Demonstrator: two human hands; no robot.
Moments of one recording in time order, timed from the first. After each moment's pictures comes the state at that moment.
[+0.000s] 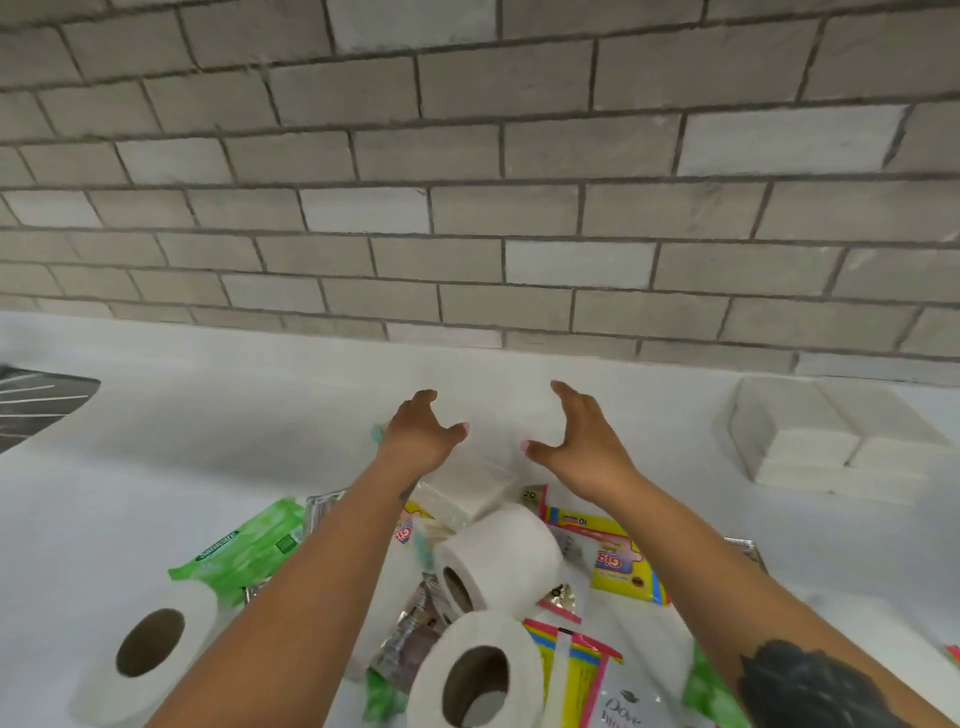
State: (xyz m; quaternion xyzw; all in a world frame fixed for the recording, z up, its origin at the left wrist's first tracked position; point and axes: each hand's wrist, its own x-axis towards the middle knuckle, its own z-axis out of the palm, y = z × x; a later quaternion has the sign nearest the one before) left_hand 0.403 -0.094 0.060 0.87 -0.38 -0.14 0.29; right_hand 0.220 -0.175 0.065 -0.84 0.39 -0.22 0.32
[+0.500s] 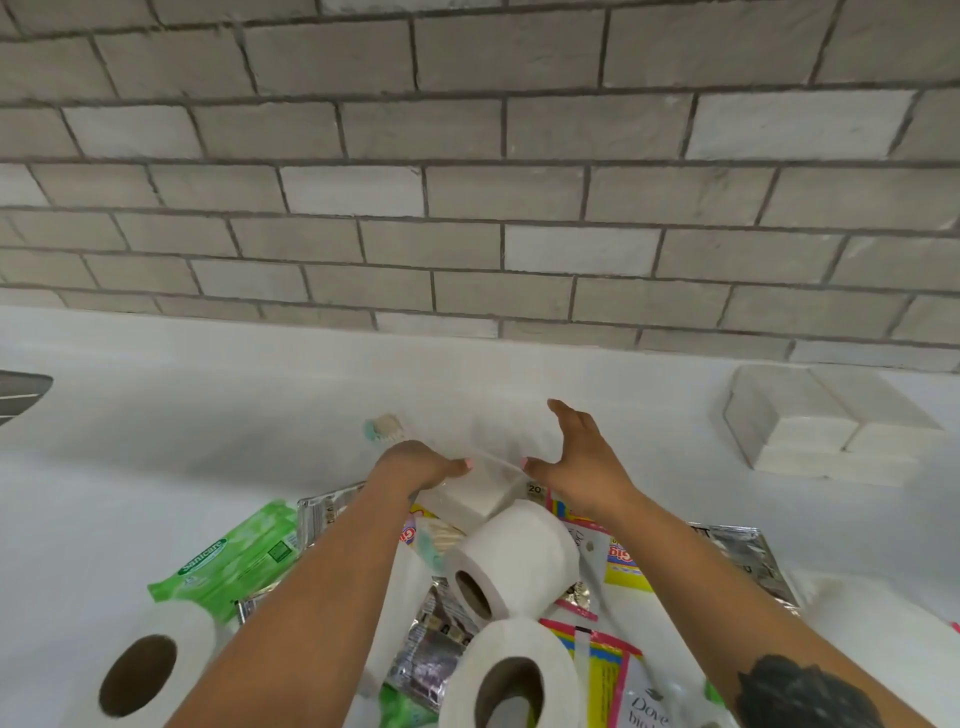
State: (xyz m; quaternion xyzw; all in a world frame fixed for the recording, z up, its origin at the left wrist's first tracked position) left_hand 0.432 -0.101 0.011 0.87 -0.31 -0.33 0.22; right_hand 0.233 -0.168 0.037 -0.83 0.42 -0.19 0.32
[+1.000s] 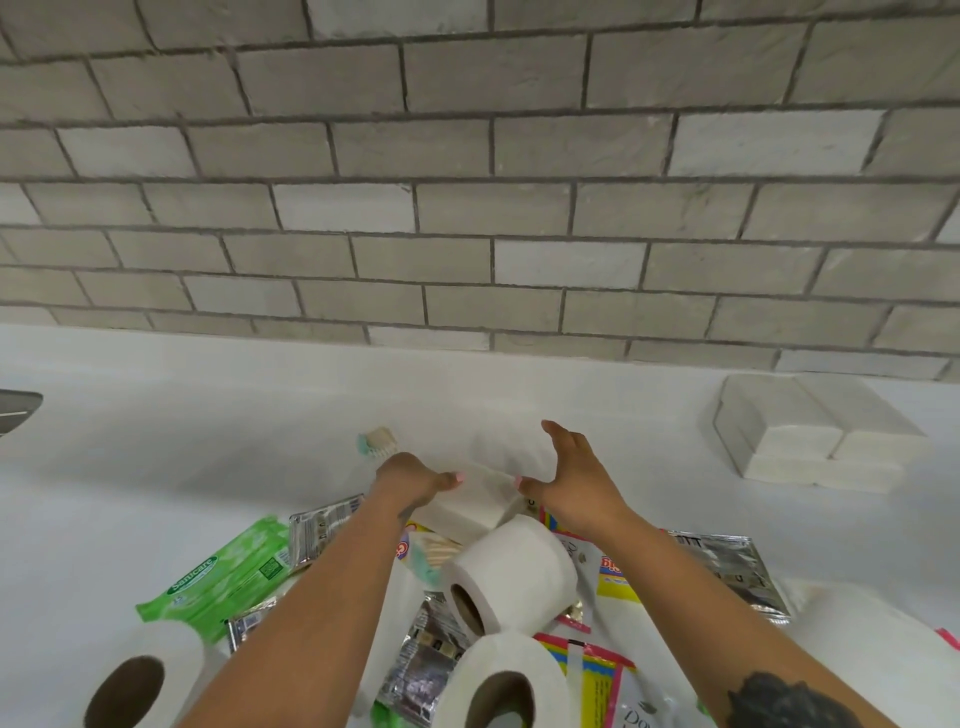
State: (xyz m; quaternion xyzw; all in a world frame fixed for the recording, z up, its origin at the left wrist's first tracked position) left_hand 0.428 -0.102 0.006 0.87 -0.29 -0.29 0.27; right_hand 0.230 -0.168 0.029 -0.82 0.43 -0.18 0.32
